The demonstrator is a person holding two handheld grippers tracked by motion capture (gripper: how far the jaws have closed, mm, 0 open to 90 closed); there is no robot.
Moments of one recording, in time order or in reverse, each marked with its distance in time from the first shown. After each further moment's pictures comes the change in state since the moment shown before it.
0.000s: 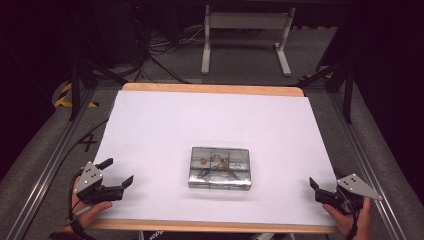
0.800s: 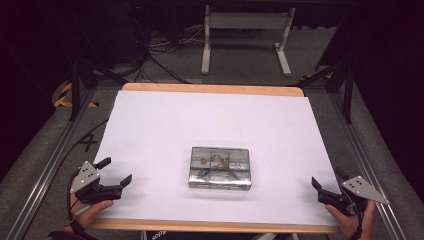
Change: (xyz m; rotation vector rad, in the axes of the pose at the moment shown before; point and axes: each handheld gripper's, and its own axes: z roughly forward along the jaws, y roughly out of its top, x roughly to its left) left arm 0.005 -0.001 -0.004 -0.046 -0.011 -0.050; right arm -0.004 -0.002 -0.008 -0.087 0.018 0.037
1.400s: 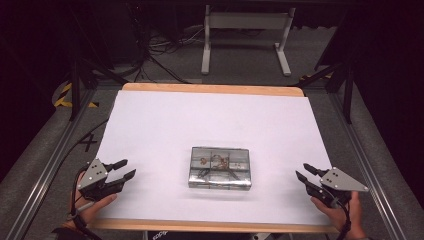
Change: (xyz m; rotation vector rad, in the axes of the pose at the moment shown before) left arm -0.008 0.019 0.004 0.083 -0.074 0.131; right arm 0.038 0.048 0.010 0.060 0.216 -0.224
